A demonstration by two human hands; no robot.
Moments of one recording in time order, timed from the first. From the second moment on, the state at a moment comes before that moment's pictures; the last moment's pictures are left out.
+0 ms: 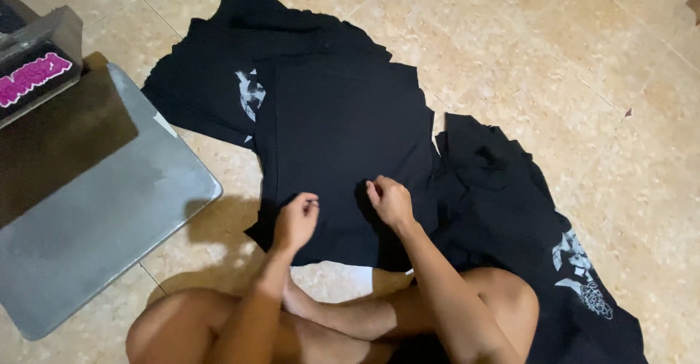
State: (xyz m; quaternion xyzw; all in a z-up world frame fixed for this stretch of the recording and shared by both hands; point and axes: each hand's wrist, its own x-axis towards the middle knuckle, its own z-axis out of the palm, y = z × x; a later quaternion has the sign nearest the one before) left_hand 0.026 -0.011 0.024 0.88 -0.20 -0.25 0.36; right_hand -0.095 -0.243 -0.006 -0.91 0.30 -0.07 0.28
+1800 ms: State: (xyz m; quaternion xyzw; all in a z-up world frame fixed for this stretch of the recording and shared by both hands) left_hand 0.027 -0.064 -0.018 0.90 -0.29 -0.01 0.32; right_hand 0.229 -0.260 -0.006 -0.98 0.08 -0.12 0.17
